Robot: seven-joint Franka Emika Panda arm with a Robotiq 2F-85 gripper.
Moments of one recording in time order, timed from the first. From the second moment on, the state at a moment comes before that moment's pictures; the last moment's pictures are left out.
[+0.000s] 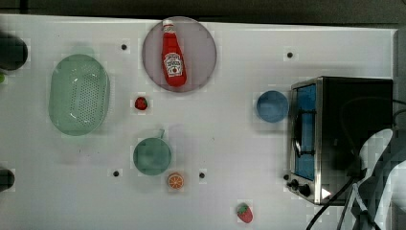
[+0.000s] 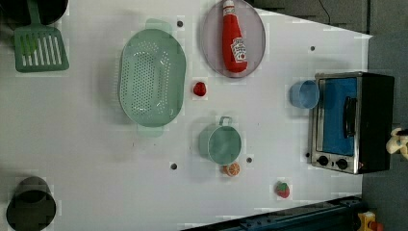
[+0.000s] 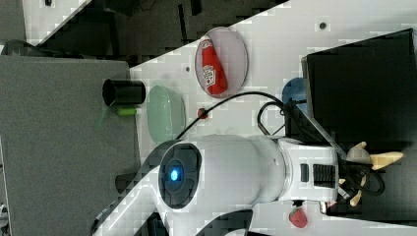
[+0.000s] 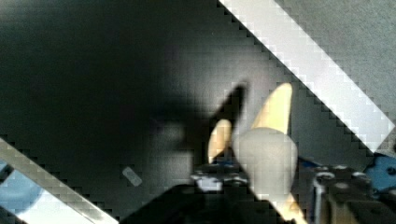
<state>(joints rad) -0.12 0.26 -0.67 -1.86 -0.02 0.51 -0.69</state>
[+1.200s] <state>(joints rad) -0.09 0.13 -0.32 -1.81 0.04 0.33 -0.58</state>
